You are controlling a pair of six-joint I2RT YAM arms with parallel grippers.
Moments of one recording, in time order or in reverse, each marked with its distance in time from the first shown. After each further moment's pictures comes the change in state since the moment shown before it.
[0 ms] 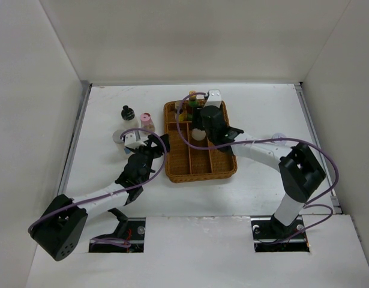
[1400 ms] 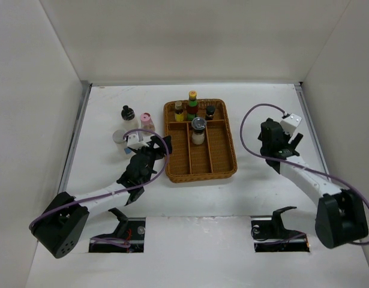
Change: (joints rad) left arm -0.027 0.022 0.000 0.000 0.005 -0.003; right arm -0.460 -0.553 -0.520 -0.246 0.328 0.129
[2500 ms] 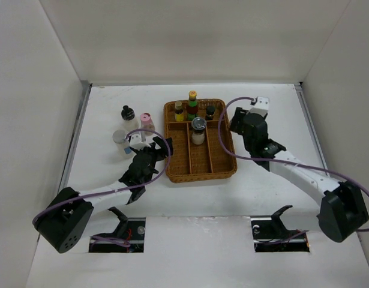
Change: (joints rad) left arm 0.000 0.049 0.000 0.002 0.008 0.000; right arm 0.225 0.071 0.131 0.196 -0.256 -0.119
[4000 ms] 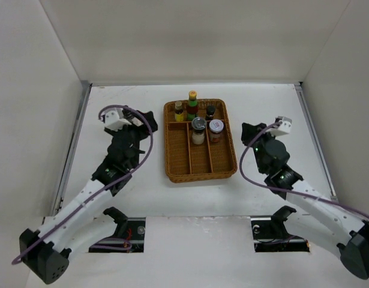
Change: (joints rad) left arm 0.048 -0.300 0.422 -0.647 -0.144 0.073; right arm 0.100 -0.326 -0.245 0.239 -0.047 0.182
